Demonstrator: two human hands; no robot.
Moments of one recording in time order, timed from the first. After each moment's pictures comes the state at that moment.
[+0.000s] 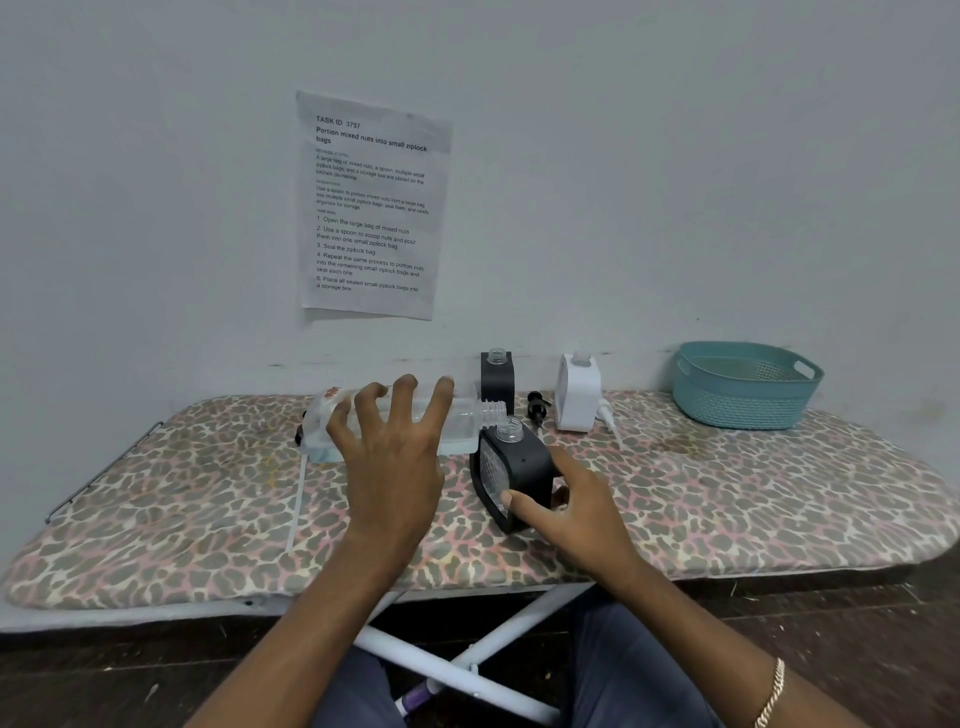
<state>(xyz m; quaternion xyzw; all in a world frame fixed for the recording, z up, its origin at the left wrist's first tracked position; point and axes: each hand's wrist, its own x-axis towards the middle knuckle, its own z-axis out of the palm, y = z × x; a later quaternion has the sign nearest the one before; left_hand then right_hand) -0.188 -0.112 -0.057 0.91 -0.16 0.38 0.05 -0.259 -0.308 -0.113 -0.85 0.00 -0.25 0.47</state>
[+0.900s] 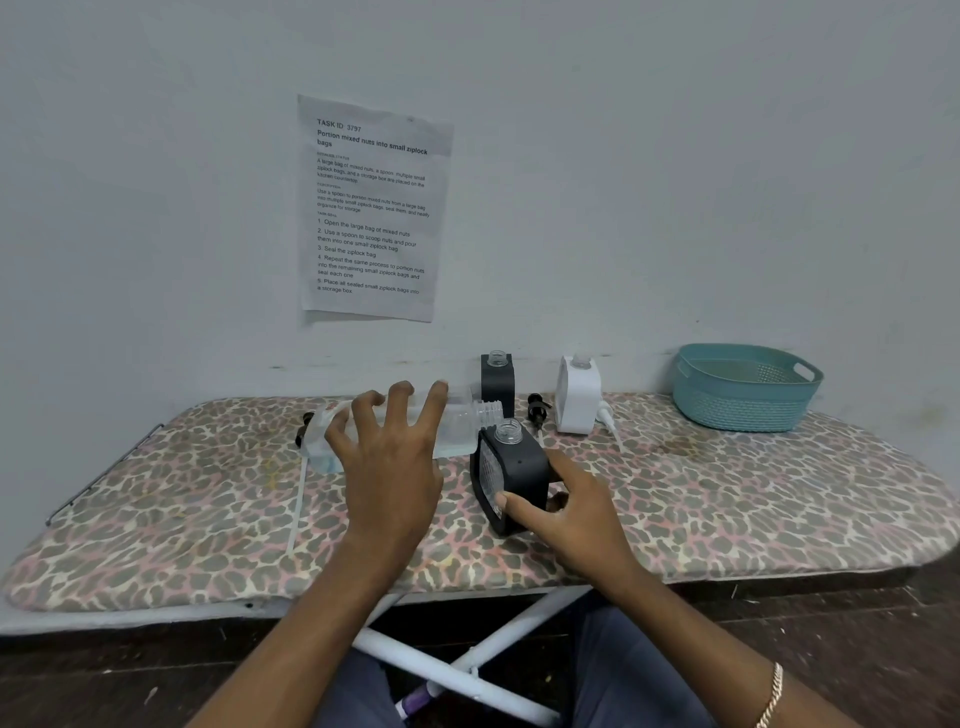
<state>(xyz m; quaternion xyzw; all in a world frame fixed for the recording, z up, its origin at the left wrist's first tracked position) -0.181 -0.111 -0.064 0.90 -0.16 0.39 0.08 -0.259 -0.305 -0.116 -0.84 0.02 -0.25 0.49</state>
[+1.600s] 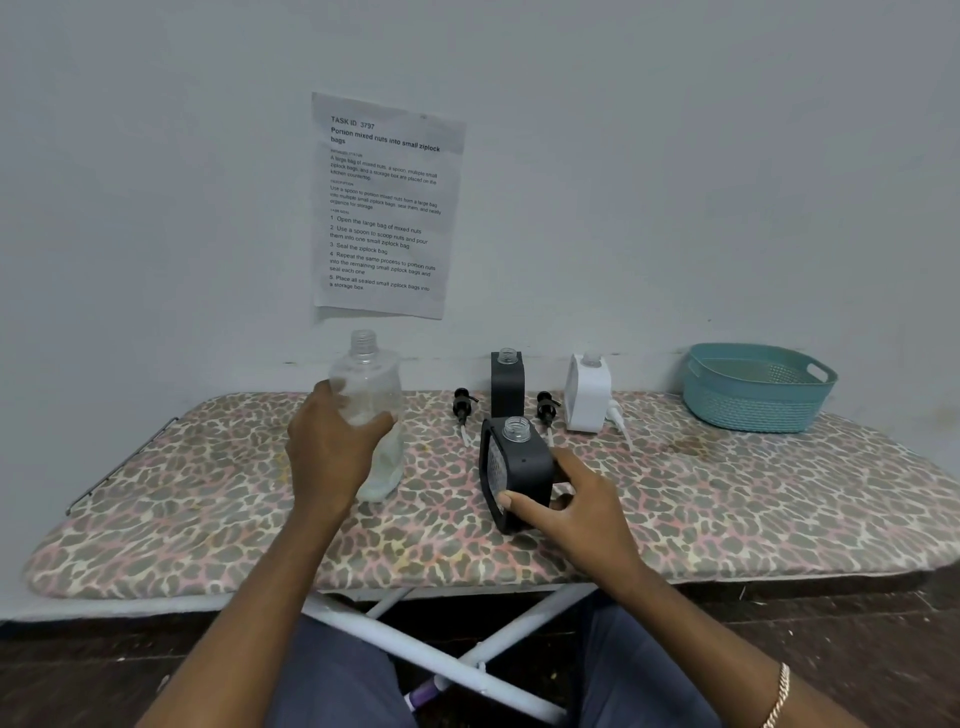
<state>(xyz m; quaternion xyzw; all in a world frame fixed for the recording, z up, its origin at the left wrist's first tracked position) -0.134 -0.055 -0.055 0.84 -0.04 0.25 0.47 -0.261 -0.300 -0.115 -0.84 0.03 -0.25 0.49</state>
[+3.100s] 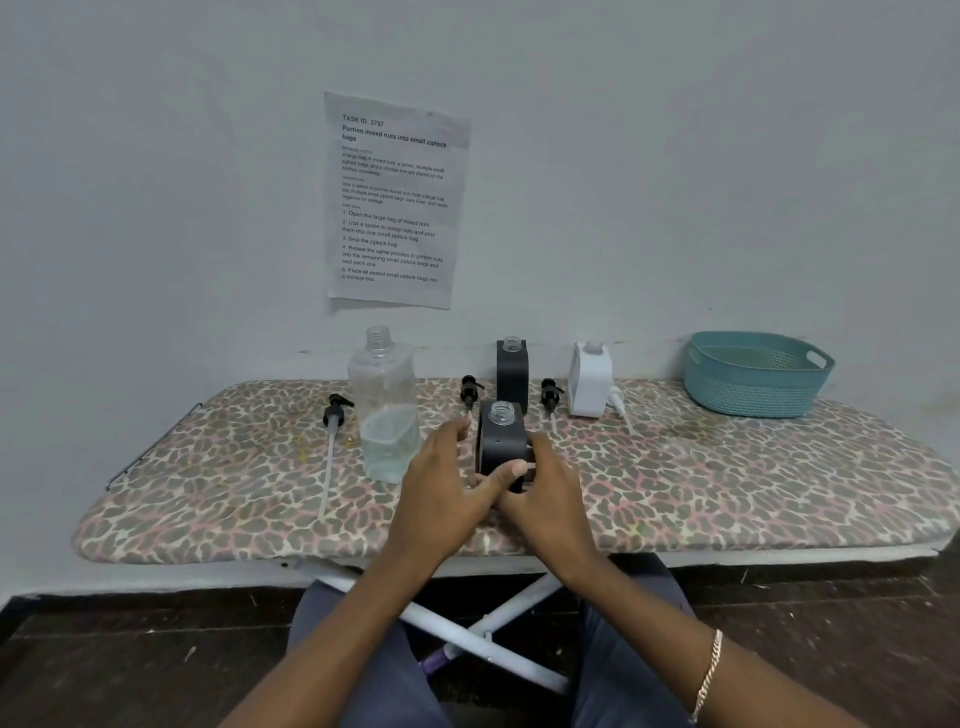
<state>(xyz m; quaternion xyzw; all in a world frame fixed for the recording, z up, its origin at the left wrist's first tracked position) -0.222 -0.109 -0.085 0.85 -0.24 0.13 0.45 -0.258 -0.252 -0.115 -0.83 0.06 -0.25 0.50</state>
